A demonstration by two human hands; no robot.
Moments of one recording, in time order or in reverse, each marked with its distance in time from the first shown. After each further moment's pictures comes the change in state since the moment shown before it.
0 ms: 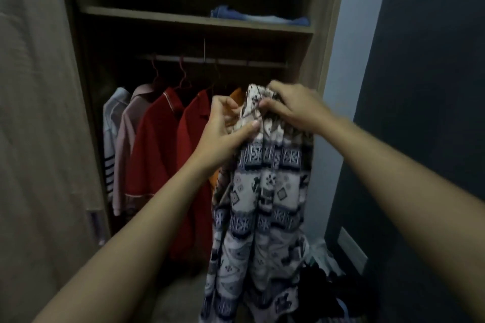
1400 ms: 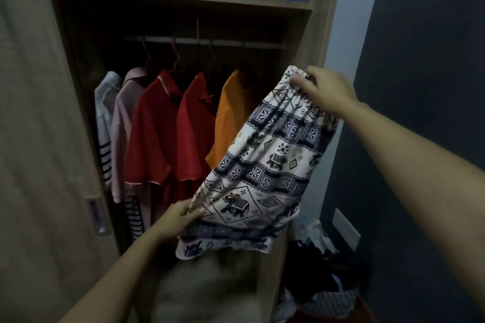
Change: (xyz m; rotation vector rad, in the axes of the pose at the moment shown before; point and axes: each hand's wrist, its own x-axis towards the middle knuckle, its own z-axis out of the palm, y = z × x) left_hand -0.127 -0.176 -0.107 0.628 -0.301 -0.481; right_hand -0.019 0.066 0.015 0.011 0.061 0.318
